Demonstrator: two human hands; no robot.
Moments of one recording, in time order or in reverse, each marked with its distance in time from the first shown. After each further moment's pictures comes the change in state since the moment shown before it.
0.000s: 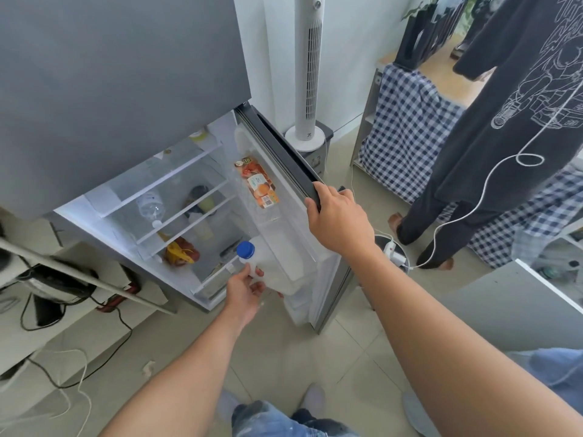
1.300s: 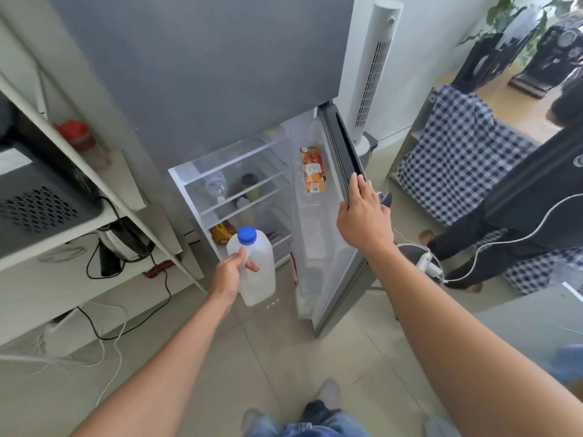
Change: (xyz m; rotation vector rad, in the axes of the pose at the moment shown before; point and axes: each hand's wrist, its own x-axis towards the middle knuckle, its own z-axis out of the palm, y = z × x) left_hand -0.099 0.119 -0.166 0.597 0.011 0.356; right_hand -0.038 -0.119 0.050 -0.093 -0.025 0.020
